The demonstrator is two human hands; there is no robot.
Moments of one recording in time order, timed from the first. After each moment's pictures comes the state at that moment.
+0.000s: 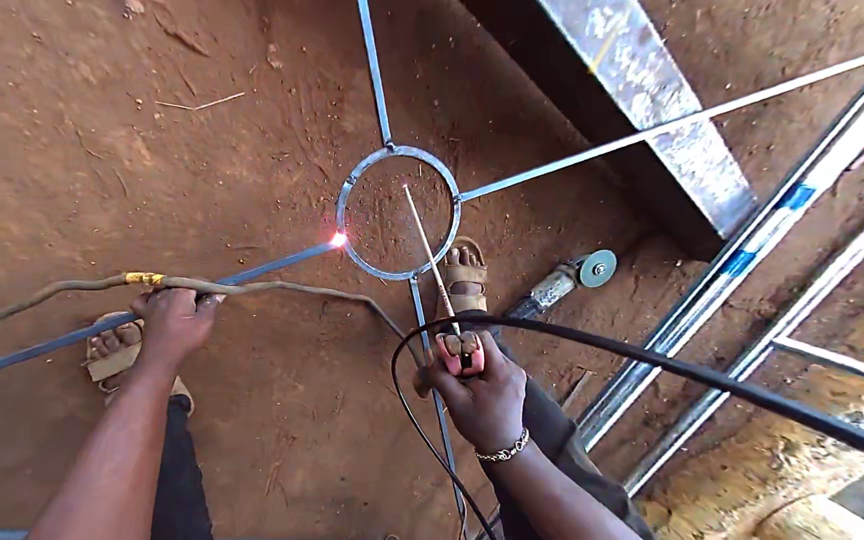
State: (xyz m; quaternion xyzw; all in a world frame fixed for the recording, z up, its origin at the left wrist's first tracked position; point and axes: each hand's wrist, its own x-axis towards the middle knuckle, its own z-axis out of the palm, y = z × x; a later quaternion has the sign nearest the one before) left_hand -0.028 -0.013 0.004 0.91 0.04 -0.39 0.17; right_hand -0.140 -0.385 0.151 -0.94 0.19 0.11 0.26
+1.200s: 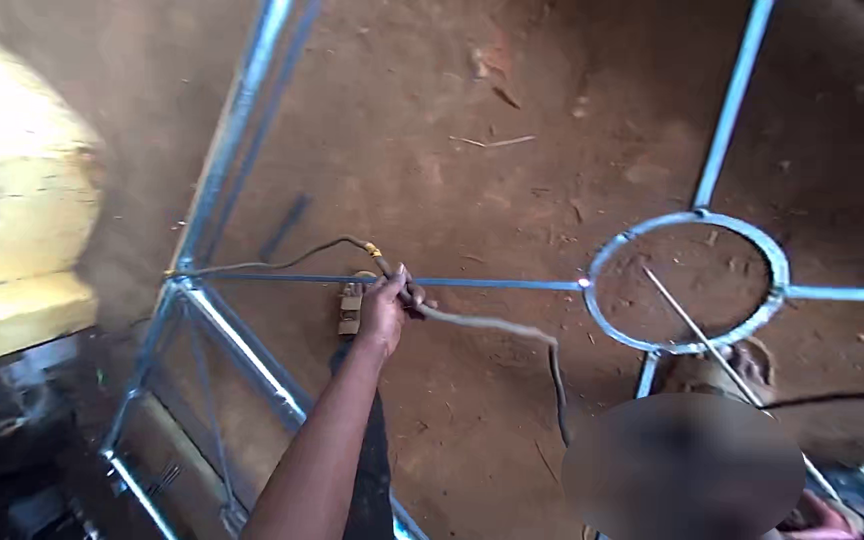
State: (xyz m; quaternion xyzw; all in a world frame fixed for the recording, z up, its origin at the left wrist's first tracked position) left_hand -0.022 0.000 0.135 0.52 0.49 -0.15 0.68; right_hand -0.181 -0.425 0.147 -0.67 0.22 0.15 0.70
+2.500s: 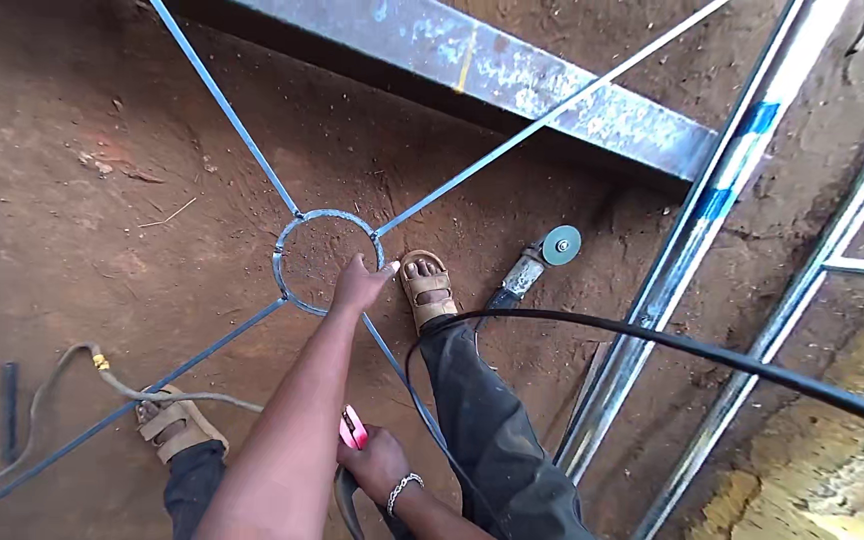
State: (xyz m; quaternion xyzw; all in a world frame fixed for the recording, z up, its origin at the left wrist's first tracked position) left_hand 0.024 -0.371 0.008 0.75 0.08 -0.57 0.33; right_hand -0.163 -0.356 0.175 -0.52 0.41 0.62 0.42
